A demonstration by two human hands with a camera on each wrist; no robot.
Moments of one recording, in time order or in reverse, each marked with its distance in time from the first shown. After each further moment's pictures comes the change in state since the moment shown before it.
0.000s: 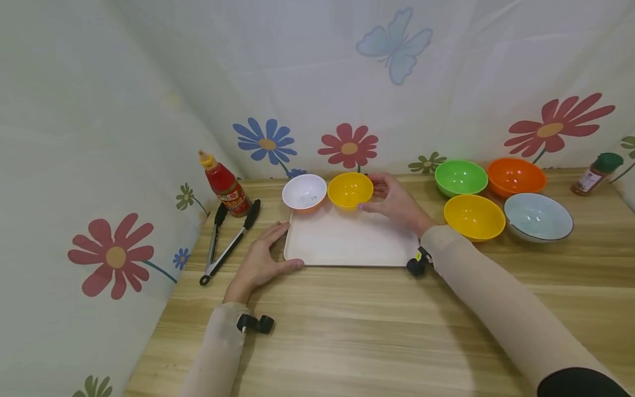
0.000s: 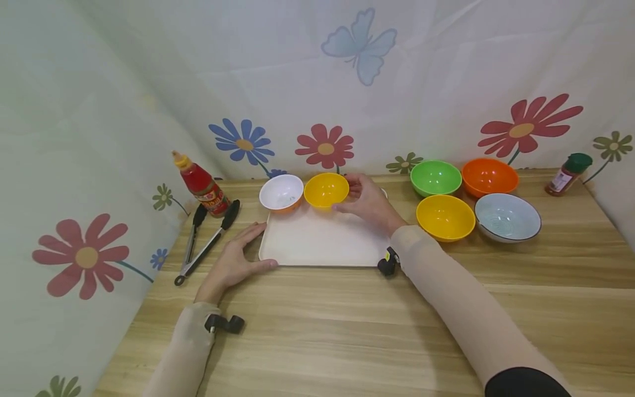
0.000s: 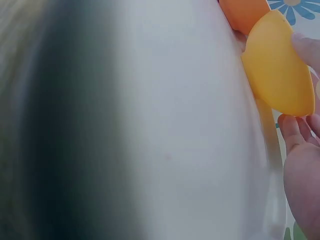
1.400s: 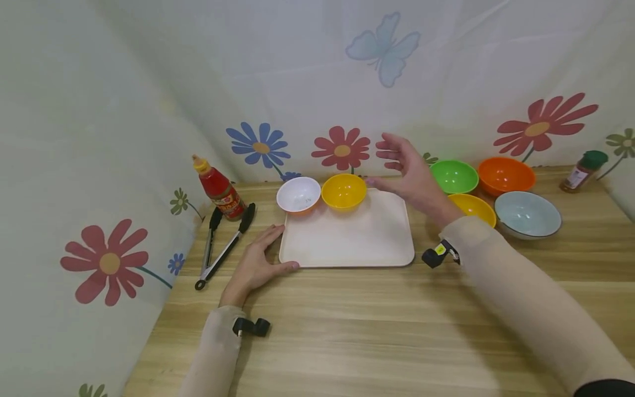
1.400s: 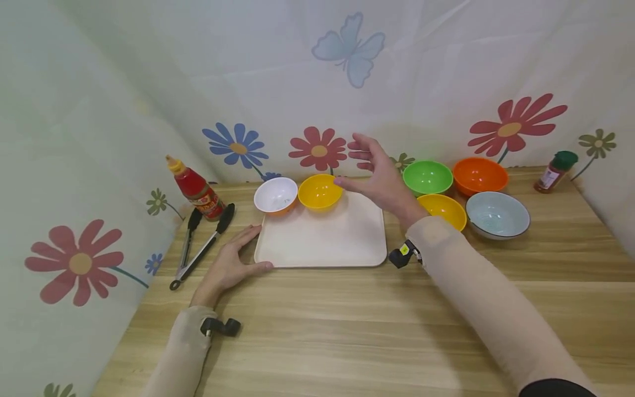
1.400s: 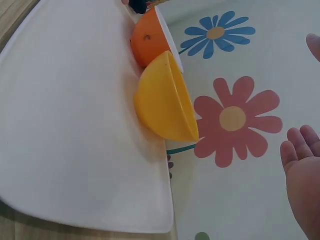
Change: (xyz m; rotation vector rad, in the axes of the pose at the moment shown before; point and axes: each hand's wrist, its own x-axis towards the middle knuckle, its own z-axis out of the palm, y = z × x) left_hand 0.000 0.000 0.001 0.009 -0.007 -0.015; right_hand -0.036 -0.073 -0.046 0.064 0.133 -0.298
